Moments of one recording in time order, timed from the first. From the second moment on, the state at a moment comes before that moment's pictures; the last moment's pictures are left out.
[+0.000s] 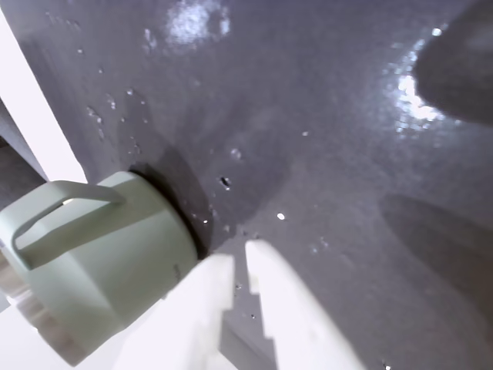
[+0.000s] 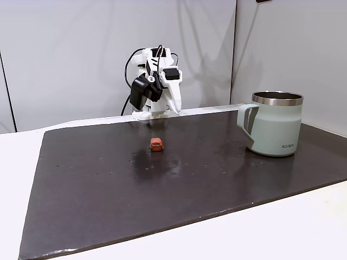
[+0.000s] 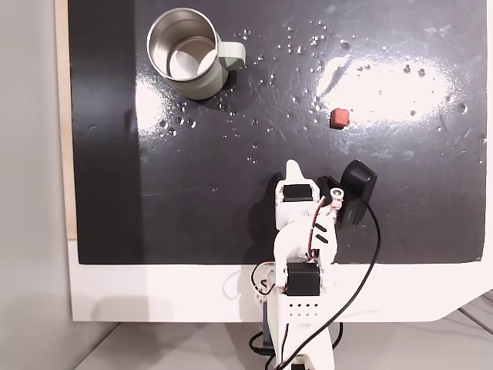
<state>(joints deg) 1.6 181.5 171.2 47.5 -1.1</state>
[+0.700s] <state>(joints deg) 4.0 181.5 165.2 50.3 -5.4</state>
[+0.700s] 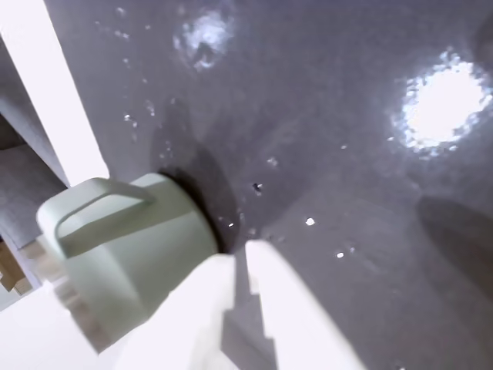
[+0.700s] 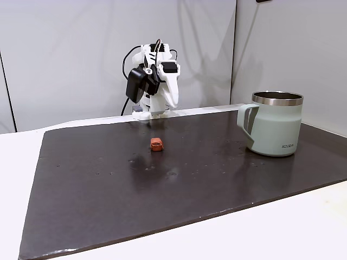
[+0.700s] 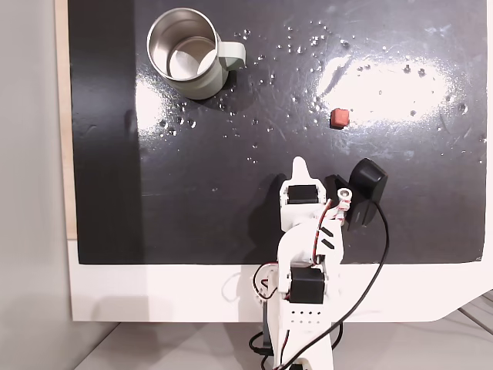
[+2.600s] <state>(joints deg) 14.6 92.3 87.5 78.8 0.3</state>
